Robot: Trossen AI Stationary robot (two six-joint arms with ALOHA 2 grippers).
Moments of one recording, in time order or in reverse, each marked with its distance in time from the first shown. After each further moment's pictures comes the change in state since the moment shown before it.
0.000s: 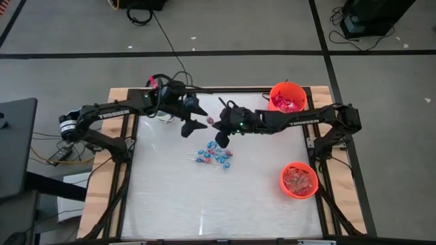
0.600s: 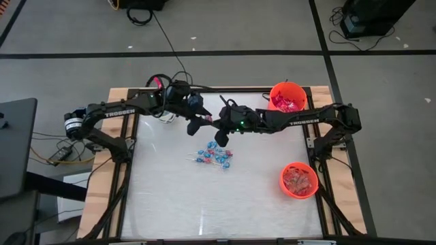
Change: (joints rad) left arm 0.003 0.060 0.000 0.088 -0.009 -0.098; right arm -0.003 0.000 0.002 0.050 -0.009 -0.028
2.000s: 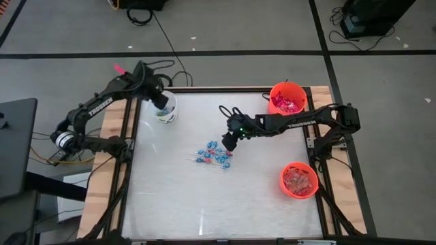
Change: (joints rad) left arm 0.598 -0.188 -0.111 -0.520 -0.385 0.084; right arm -0.024 0.009 -0.161 -0.147 -0.030 0.218
